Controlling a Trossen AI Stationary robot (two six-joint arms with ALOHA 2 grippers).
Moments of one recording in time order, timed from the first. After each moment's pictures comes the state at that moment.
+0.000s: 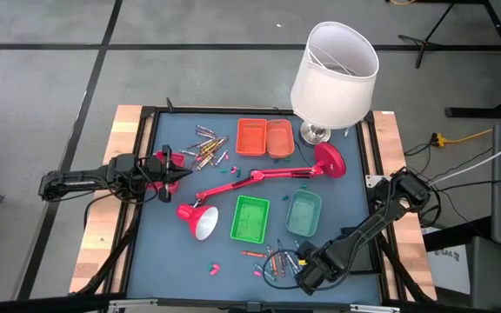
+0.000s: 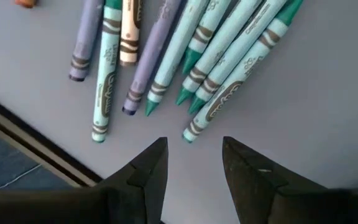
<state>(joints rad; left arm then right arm) 0.11 0.00 0.01 0.02 -0.01 0.03 0.75 1.90 1.29 -0.83 -0.19 1.50</state>
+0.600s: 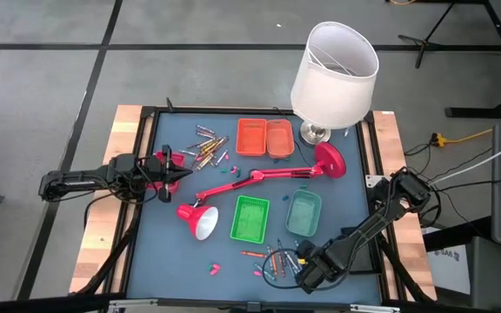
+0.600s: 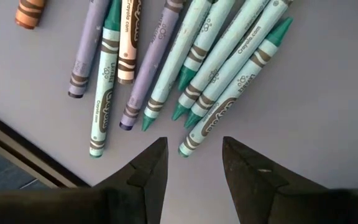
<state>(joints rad) 0.11 0.00 0.01 0.02 -0.01 0.03 0.75 1.90 1.29 -0.83 -0.14 1.50</state>
